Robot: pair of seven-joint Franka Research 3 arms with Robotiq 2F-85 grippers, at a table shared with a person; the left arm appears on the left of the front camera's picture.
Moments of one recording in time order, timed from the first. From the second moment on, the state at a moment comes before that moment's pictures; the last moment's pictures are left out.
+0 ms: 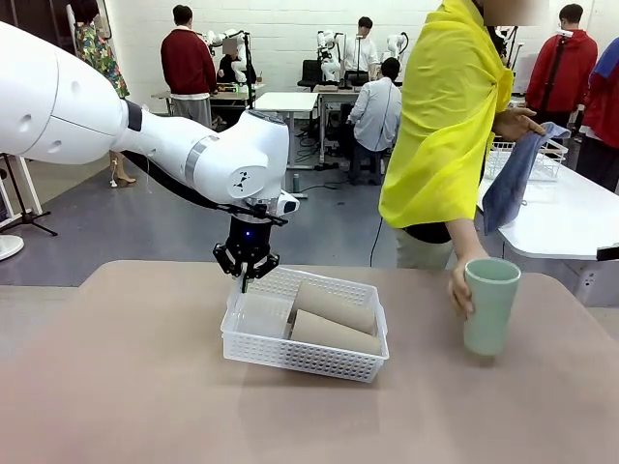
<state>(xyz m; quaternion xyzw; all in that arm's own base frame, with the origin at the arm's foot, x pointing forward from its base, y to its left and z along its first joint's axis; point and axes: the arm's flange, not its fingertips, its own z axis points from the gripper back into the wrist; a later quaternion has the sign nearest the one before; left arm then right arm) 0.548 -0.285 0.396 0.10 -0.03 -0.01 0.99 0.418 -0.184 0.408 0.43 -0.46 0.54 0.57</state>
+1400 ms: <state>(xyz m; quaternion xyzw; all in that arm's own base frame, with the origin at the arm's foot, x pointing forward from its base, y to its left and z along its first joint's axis) 0.548 -0.285 0.396 0.10 -0.03 -0.01 0.99 0.487 -0.118 0.326 0.38 -0.39 0.56 0.63</state>
